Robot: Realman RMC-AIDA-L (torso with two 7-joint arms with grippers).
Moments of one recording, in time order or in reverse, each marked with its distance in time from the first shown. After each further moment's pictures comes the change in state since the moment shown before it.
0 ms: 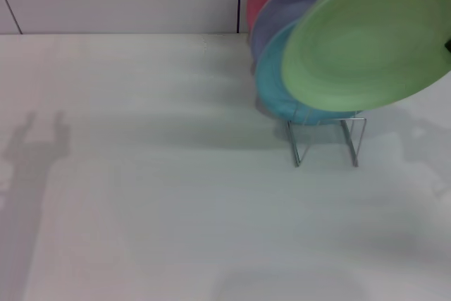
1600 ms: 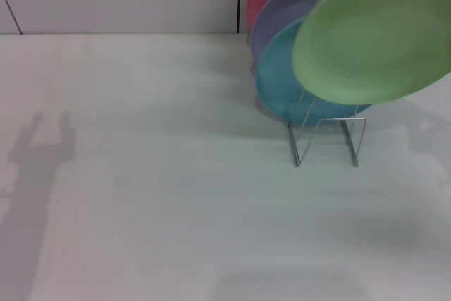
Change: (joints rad) left arm 0.032 0.004 0.005 -0.073 0.015 -0.036 -0.001; right arm 0.045 0.139 -0.008 -0.349 0.067 0.019 0.161
